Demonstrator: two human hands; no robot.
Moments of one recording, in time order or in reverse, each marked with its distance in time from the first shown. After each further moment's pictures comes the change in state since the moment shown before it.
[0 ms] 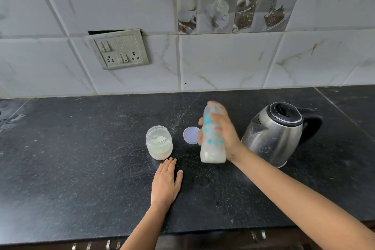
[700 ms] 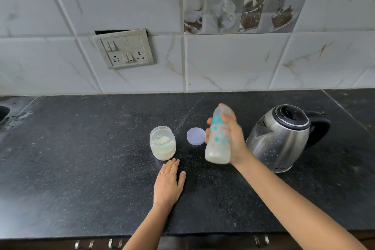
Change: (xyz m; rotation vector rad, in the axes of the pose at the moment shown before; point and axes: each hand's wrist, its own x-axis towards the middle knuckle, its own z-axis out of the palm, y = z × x) left_hand -0.002 0.001 -0.001 0.000 -0.006 -0.007; right_hand 0.004 0.009 -0.014 0.137 0.103 -0.017
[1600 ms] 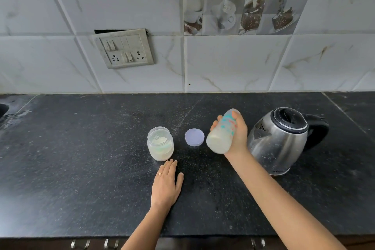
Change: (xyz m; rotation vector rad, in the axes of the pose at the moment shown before) left_hand 0.003 0.003 0.000 0.044 0.000 0.002; right_hand 0.009 -0.010 -0.003 0.203 0.203 -0.026
